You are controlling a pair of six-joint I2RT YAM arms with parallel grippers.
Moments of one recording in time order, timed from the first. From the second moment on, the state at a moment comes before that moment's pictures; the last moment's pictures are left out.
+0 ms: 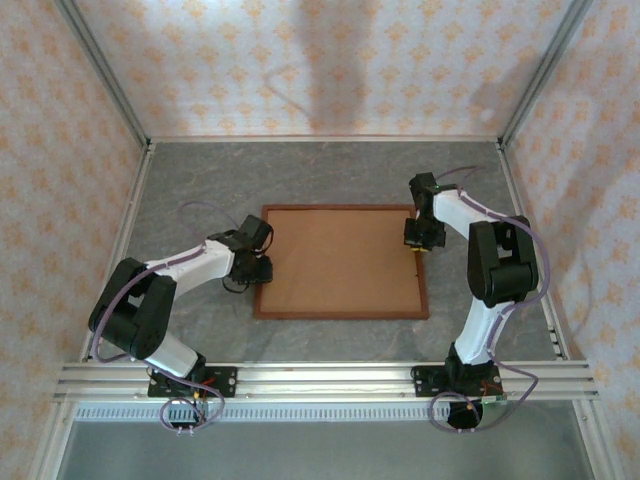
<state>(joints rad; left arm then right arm) -0.41 1.54 0.80 -0.56 0.00 -0.54 0.17 1.85 1.24 -0.86 0.04 0.35</state>
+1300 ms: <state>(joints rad) -0.31 1.45 0.78 -0.49 0.06 -0.57 0.16 1.85 1.24 -0.86 0.06 0.35</state>
